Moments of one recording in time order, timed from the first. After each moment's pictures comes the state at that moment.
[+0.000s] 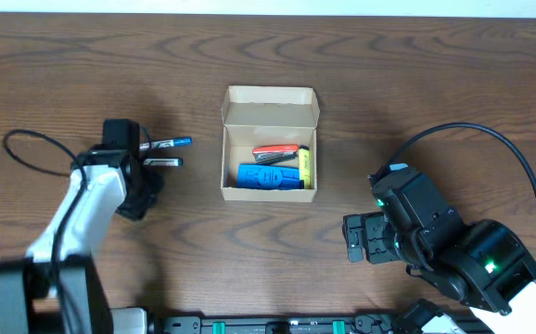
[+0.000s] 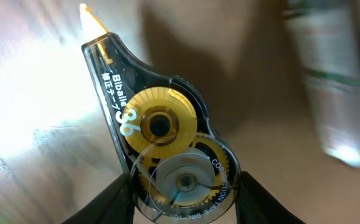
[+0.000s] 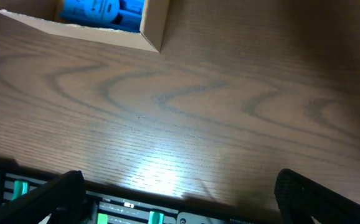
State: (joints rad) left arm 0.03 1.51 0.89 -0.79 -0.03 -1.01; right arm 0.64 0.99 1.21 -1.39 0.10 0.49
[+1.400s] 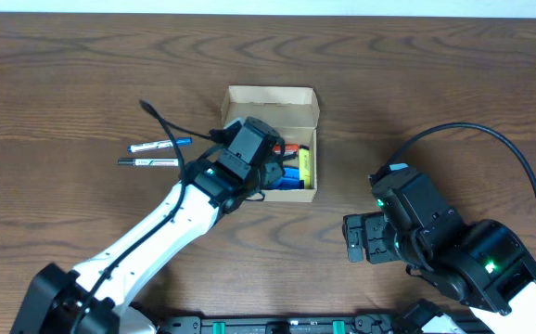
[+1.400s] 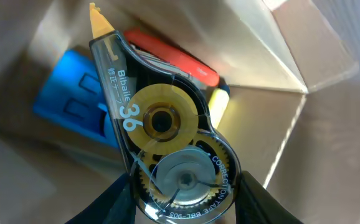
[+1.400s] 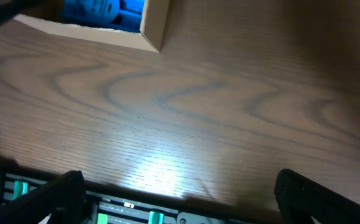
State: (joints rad) left arm -0.66 1.51 1.02 -0.48 0.02 -1.22; right arm 0.64 0.99 1.21 -1.39 0.10 0.49
